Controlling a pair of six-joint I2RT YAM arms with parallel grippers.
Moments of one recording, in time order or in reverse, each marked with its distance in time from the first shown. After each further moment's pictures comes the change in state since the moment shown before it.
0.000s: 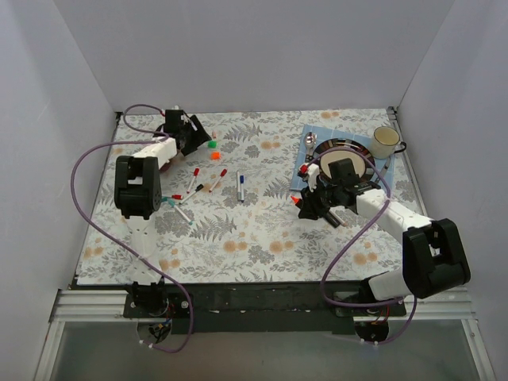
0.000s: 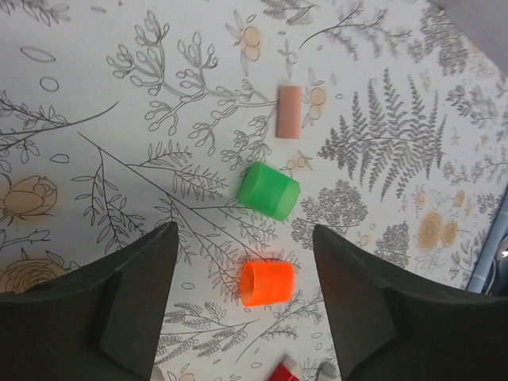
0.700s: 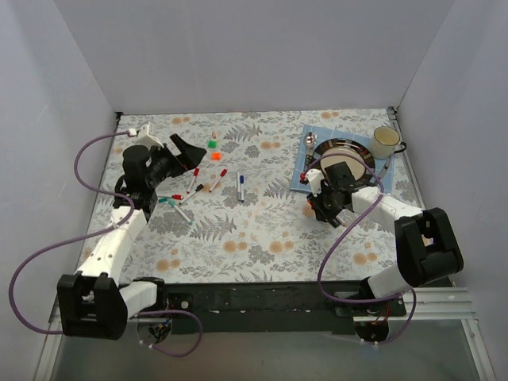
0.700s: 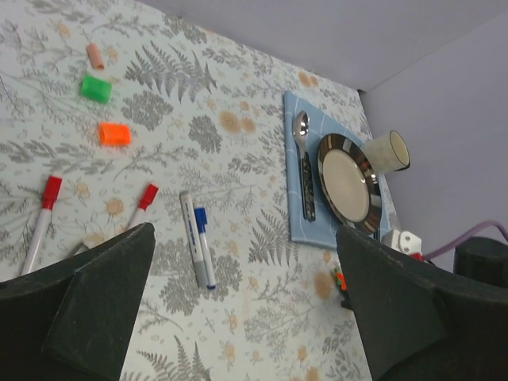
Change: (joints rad) left arm 0.004 -1.078 -0.816 0.252 0.190 0.002; right arm 0.000 0.097 0.000 -0.066 0.440 -0.086
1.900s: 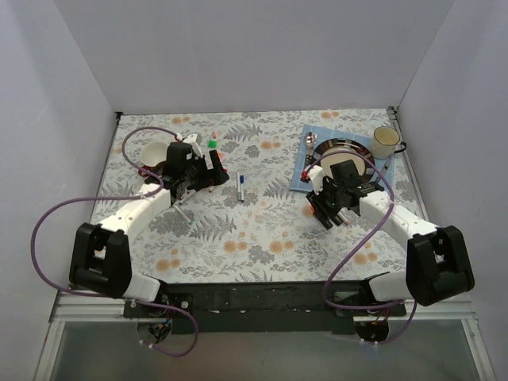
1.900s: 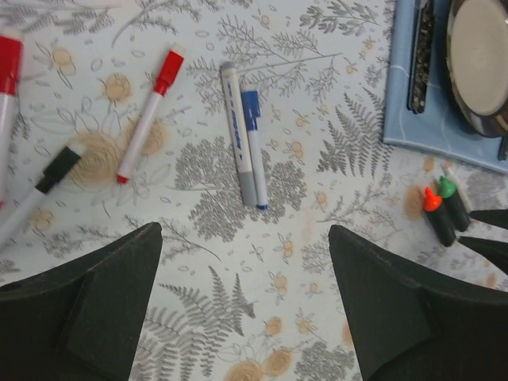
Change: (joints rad) left arm -0.231 0.220 0.055 -0.276 -0.148 0.129; right arm 0.000 -0.117 0.000 -0.031 -0.058 -0.062
